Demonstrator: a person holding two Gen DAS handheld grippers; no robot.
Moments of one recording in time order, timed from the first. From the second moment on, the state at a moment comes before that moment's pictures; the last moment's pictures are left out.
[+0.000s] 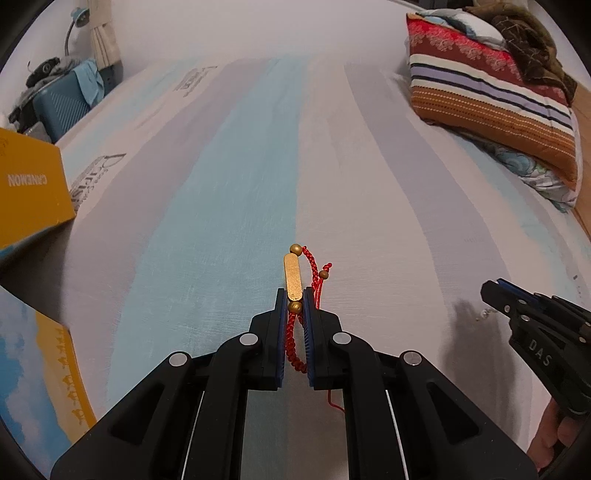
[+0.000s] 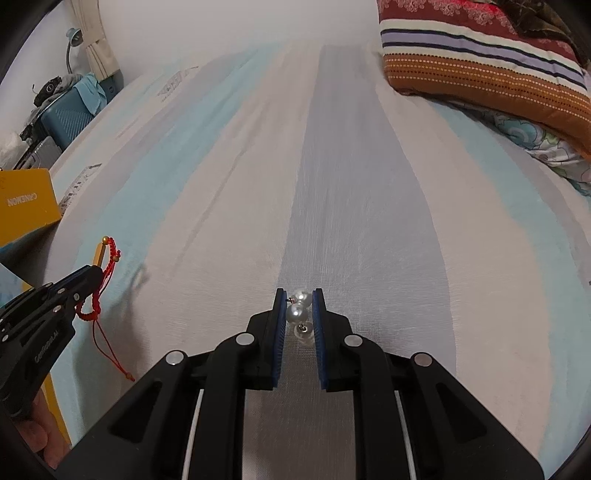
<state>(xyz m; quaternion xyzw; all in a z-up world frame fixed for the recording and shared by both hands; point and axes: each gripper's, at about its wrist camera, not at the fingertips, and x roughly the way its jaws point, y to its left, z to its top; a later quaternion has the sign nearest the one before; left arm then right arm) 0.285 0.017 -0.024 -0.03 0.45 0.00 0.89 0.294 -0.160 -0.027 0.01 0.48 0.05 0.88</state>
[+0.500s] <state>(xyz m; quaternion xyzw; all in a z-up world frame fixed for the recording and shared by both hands) 0.264 0.003 0.006 -0.01 0.44 -0.01 0.90 0.272 -0.156 -0.010 0.01 0.47 0.06 0.88</state>
